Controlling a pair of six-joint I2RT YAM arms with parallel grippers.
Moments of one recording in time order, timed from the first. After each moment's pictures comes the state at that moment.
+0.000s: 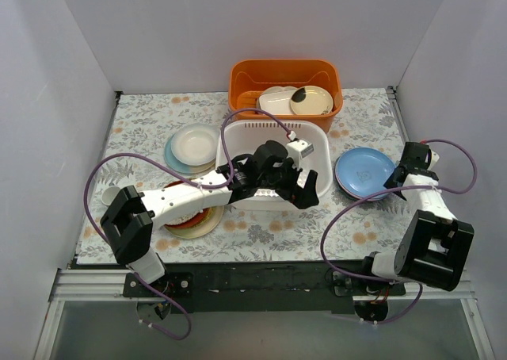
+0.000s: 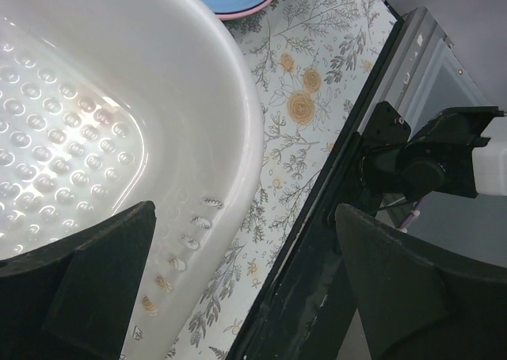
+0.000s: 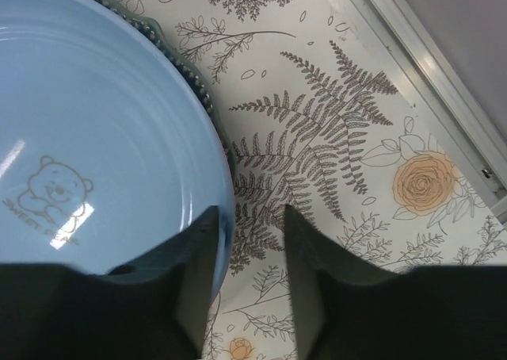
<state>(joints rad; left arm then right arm) -1.00 1.62 1.24 -0.16 0.26 -0.40 -0.29 1.31 0.76 -0.43 0.24 0.34</state>
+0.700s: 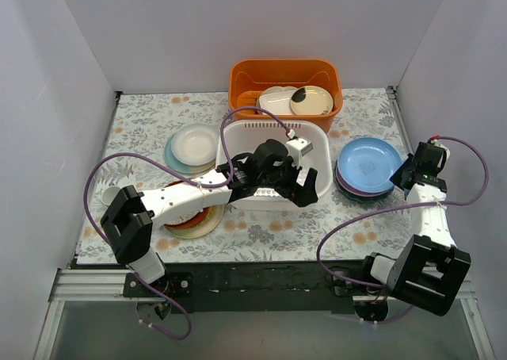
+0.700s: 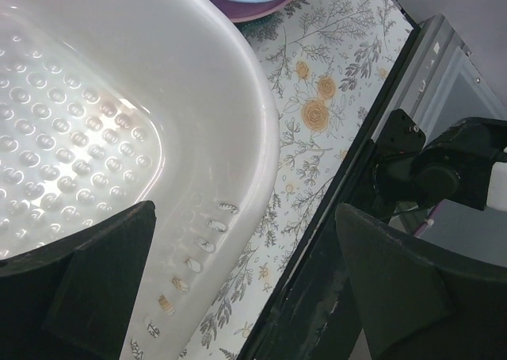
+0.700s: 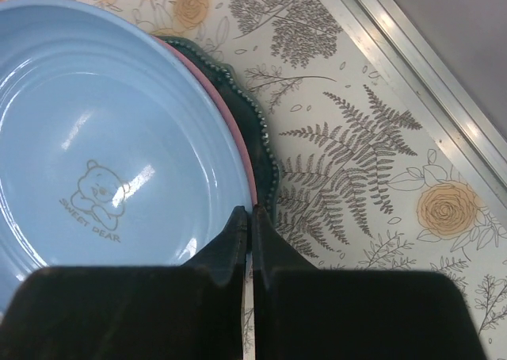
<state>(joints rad) -1.00 1.63 1.27 -0.18 0.22 -0.38 -0.35 1.17 0.76 -0.38 0.08 0.33</state>
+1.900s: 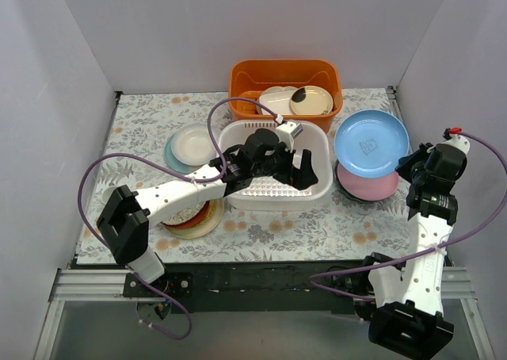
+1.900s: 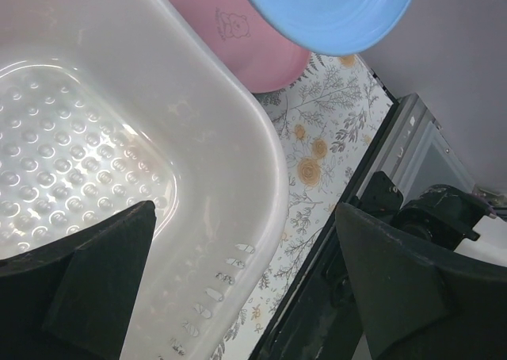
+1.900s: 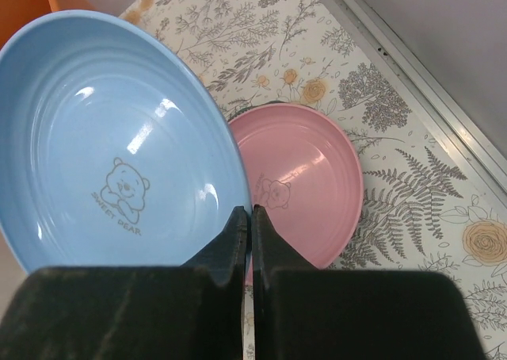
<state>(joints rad) -0.93 1.61 1.28 -0.09 0.20 -0.47 -0.35 0.81 0.85 -0.48 -0.09 0.39</state>
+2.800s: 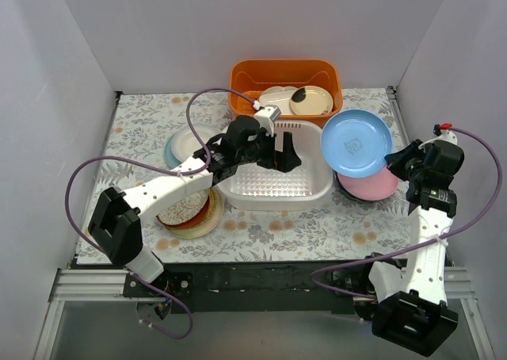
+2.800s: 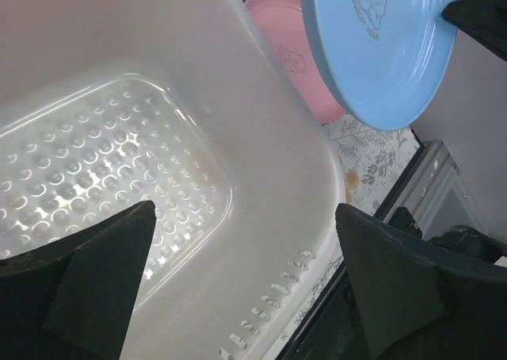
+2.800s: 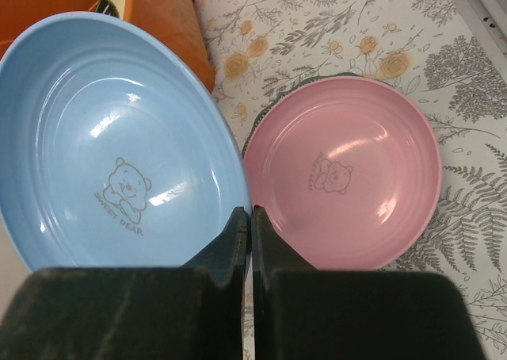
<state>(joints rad) -0.81 1.57 1.28 -0.14 0.19 -0.48 -0.35 0.86 0.85 -0.46 -0.29 0.42</state>
